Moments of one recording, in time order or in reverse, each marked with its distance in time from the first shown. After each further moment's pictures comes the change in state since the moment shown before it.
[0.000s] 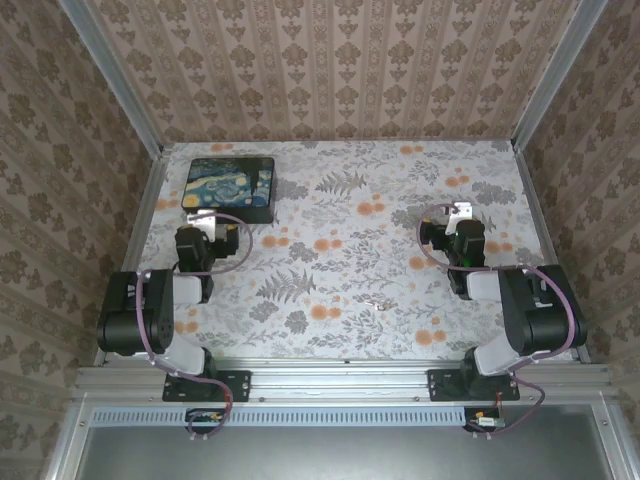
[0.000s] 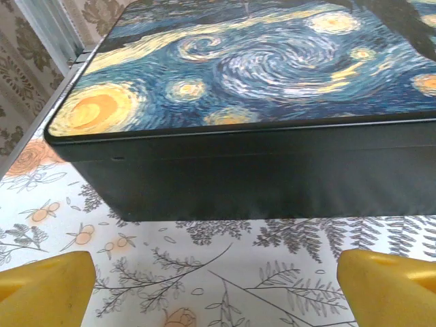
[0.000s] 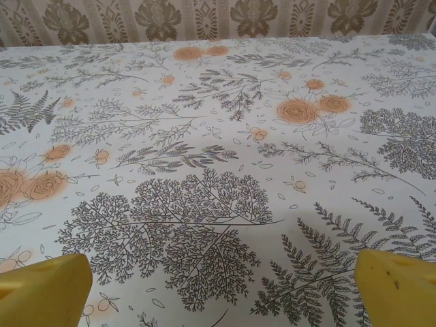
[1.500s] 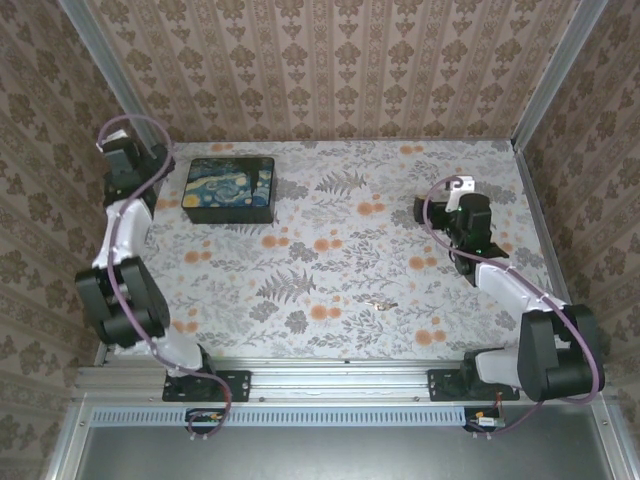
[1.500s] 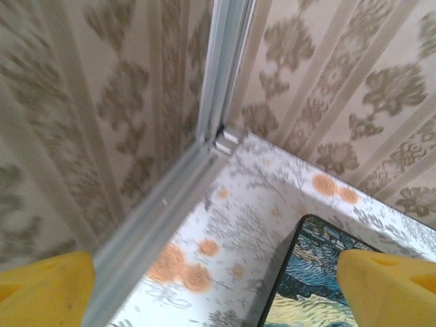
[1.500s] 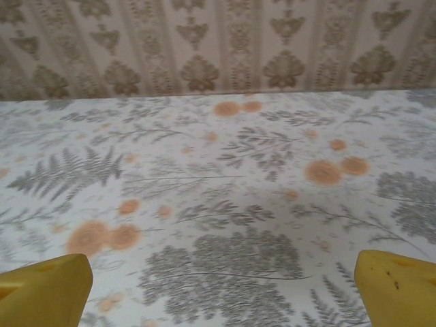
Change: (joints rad) left arm 0.260 0.146 0.967 -0.938 -0.032 -0.399; right arm 0.085 -0.252 0.241 -0.489 -0.027 0.039
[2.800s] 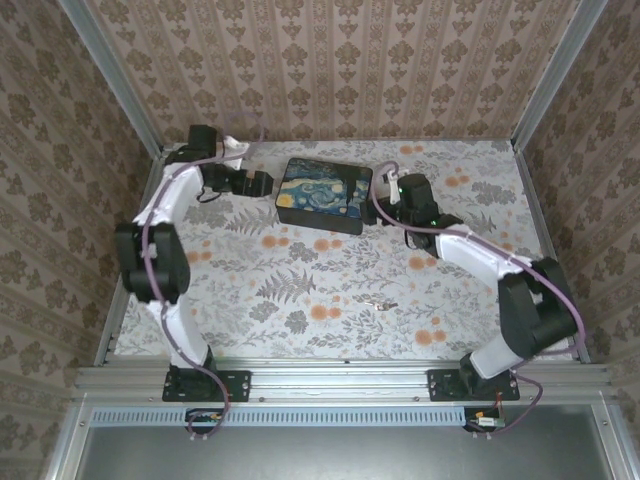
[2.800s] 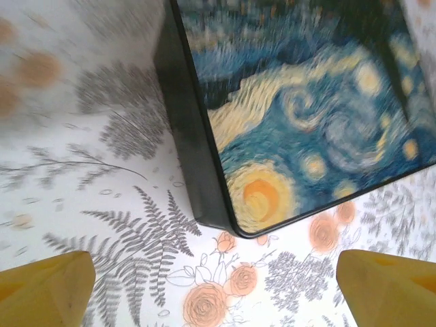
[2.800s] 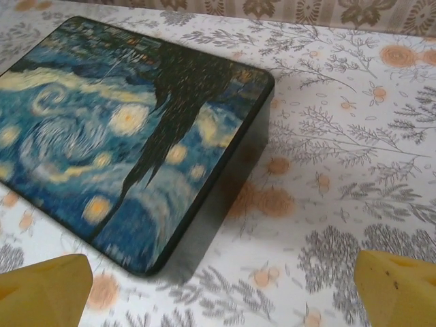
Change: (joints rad) left arm -0.358 0.166 0.267 -0.595 0.586 0.429; right arm 0.245 0.304 0.358 -0.272 -0.002 0.061
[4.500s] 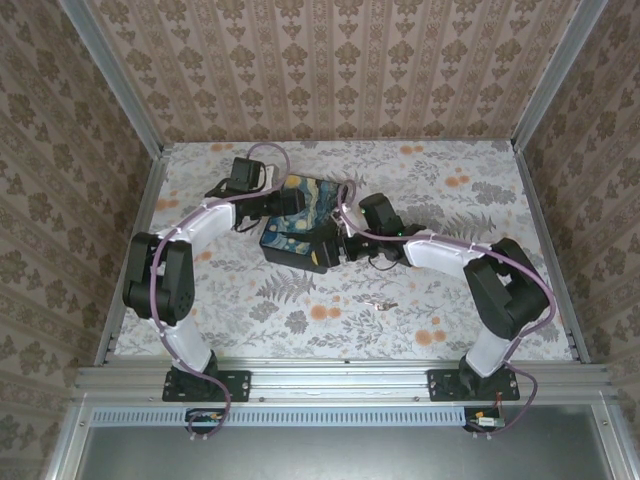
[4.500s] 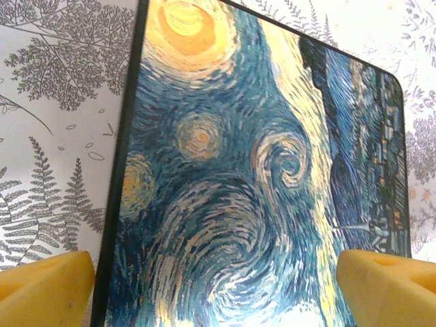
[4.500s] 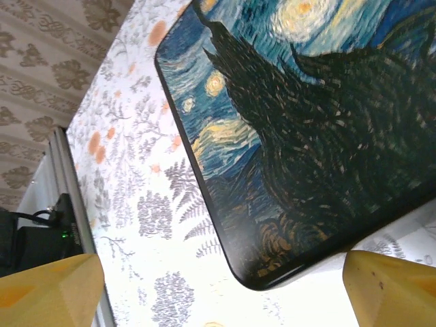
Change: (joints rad) left arm -0.230 -0.084 -0.377 0.417 -0.218 -0.482; right arm 0.193 0.117 -0.027 0.003 -0.684 0.189
